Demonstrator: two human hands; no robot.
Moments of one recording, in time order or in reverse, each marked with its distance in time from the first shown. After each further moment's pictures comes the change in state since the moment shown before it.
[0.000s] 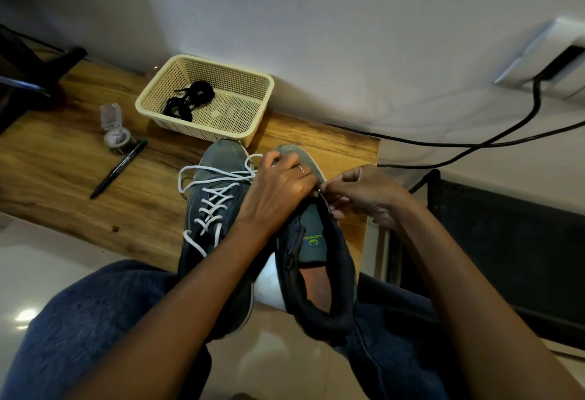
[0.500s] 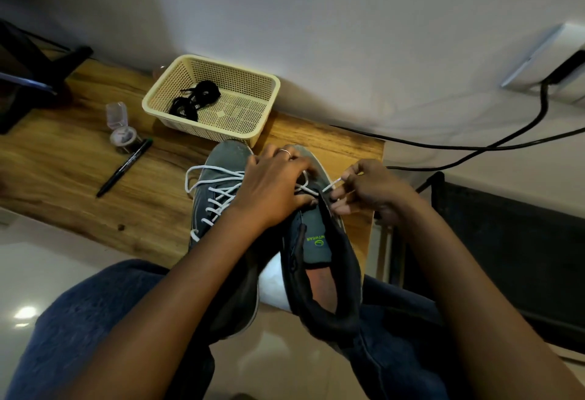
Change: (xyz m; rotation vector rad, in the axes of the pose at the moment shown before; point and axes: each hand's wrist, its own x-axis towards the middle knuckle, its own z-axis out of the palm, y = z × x) left_hand 0.008 -0.011 -0.035 -0.276 -0.412 -0.365; right_hand 0.006 -0.009 0.008 -0.009 0.099 0.038
